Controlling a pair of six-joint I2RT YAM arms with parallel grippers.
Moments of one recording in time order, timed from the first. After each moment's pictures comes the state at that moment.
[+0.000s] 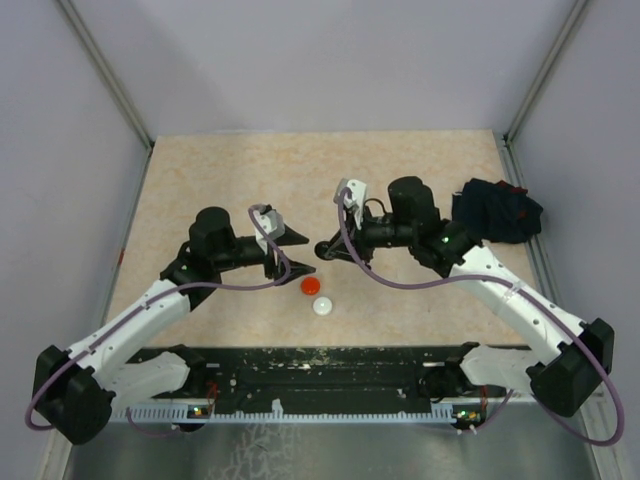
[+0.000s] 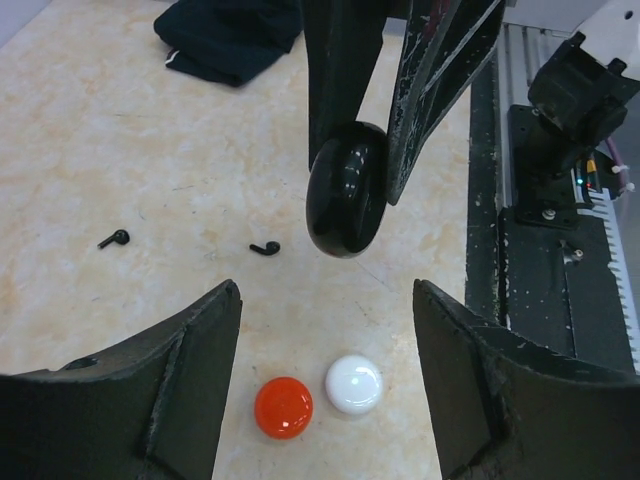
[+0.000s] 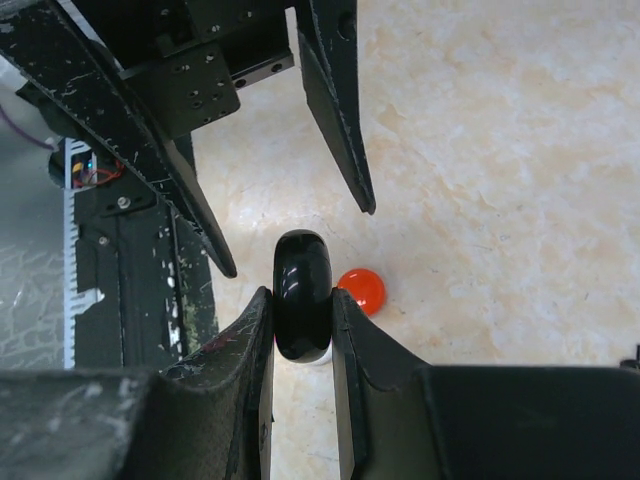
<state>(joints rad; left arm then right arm) -0.58 1.03 0.72 0.13 0.76 0.14 0.67 1.16 1.09 -0.37 -0.64 -0.18</state>
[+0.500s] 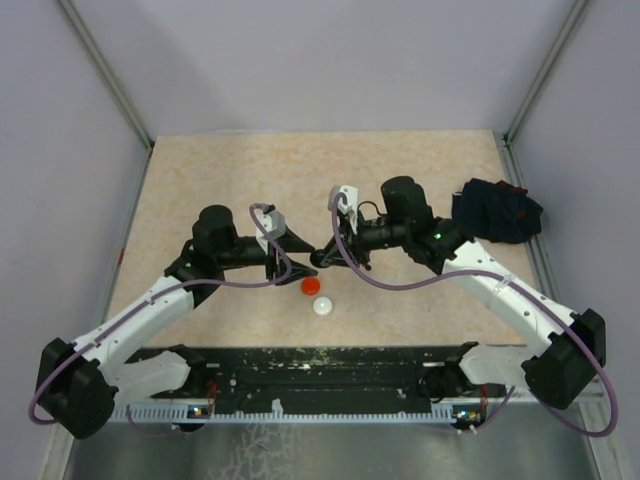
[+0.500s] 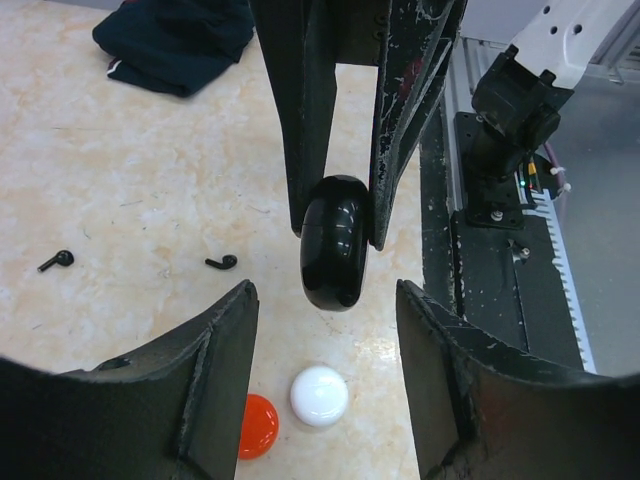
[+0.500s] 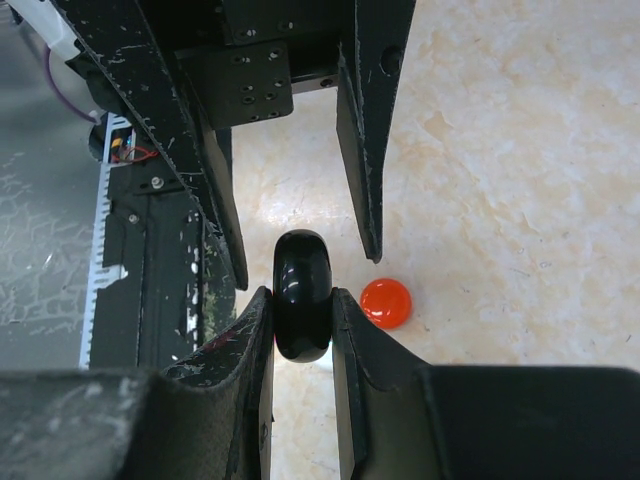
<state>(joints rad) -0.58 1.06 0.72 0.17 0.87 0.08 0.67 1.21 1.09 -0.37 -0.78 -0.25</state>
